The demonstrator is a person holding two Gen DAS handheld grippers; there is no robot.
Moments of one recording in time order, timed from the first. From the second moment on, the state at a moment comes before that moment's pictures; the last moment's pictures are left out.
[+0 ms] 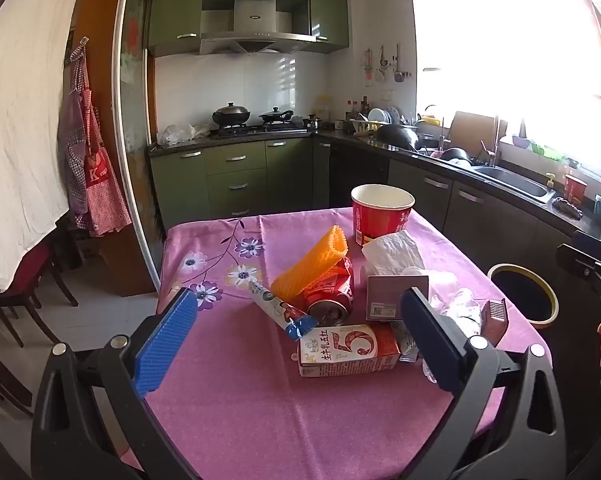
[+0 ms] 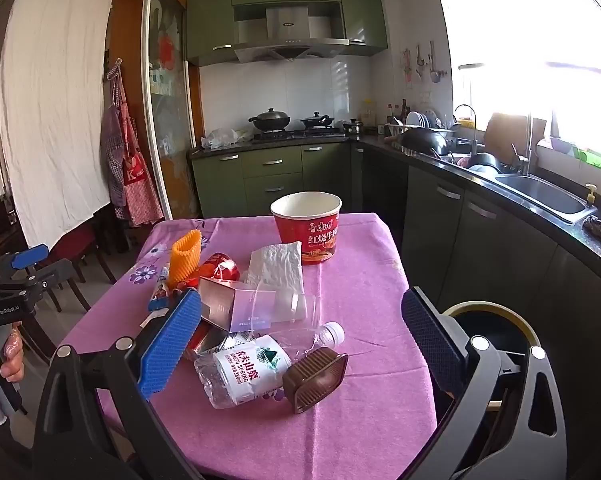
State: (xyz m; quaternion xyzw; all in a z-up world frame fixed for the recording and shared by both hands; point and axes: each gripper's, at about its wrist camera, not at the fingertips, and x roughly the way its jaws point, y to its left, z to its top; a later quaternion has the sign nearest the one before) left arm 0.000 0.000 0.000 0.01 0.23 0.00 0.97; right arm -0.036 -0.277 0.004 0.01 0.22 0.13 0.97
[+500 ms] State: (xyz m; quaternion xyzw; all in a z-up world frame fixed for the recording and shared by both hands) left arm 0.004 -0.003 -0.004 0.01 0.23 0.00 0.97; right arm -0.035 -0.276 0.004 0.01 0.22 0.13 0.97
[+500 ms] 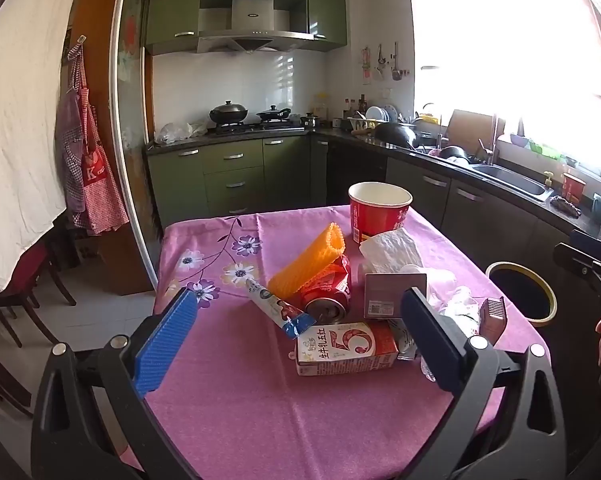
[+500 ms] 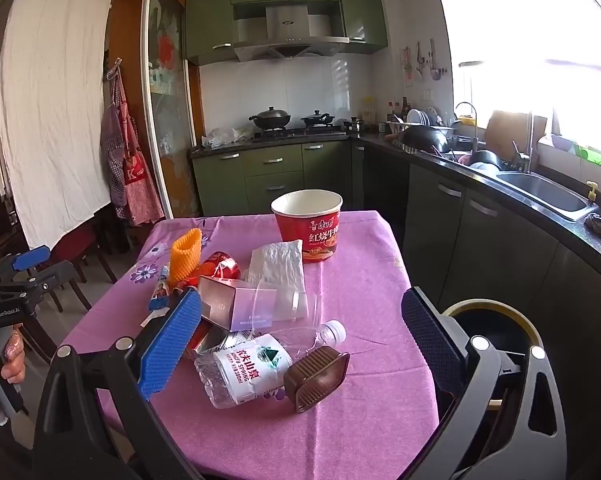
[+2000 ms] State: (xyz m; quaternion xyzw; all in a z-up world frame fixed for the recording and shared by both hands) left arm 0.001 -0.007 -0.006 0.01 0.24 -0.02 0.97; right arm -0.033 -0.270 -0.001 0.01 0.23 0.14 0.96
